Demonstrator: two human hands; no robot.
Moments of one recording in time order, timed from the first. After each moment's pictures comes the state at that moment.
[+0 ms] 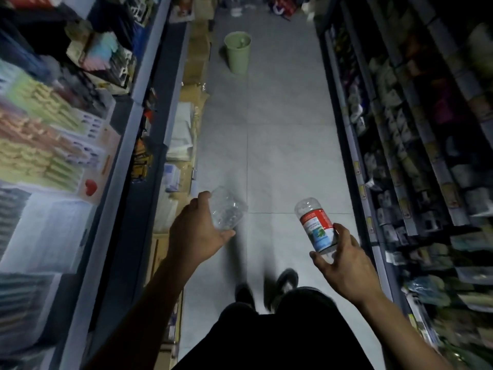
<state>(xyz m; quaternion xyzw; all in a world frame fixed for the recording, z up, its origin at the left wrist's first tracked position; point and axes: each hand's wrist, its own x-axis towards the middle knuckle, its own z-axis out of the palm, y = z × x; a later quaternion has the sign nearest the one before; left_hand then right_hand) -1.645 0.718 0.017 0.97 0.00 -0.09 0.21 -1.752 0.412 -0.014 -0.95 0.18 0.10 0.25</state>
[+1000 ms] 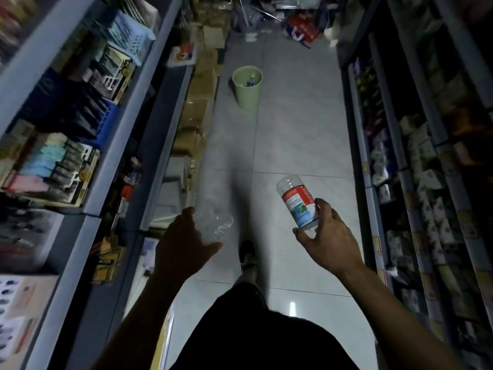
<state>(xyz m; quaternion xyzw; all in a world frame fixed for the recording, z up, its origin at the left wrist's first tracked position) -1.217 0.624 -0.014 0.97 0.07 -0.09 0.23 -1.224 0.314 -0.022 -0.95 0.09 0.08 0.28</state>
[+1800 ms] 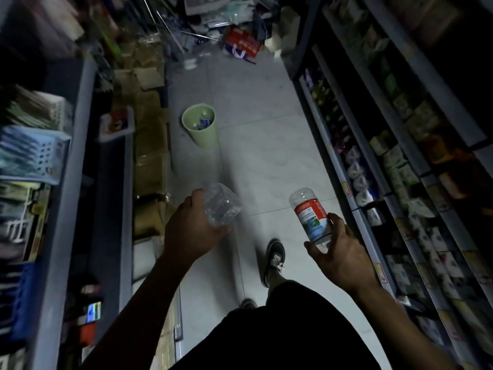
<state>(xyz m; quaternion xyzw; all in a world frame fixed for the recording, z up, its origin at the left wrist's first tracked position) -0.790 0.523 0.000 0.96 -0.09 -0.12 0.23 -0.942 0.240 -0.027 -0.92 0.26 0.05 0.29</state>
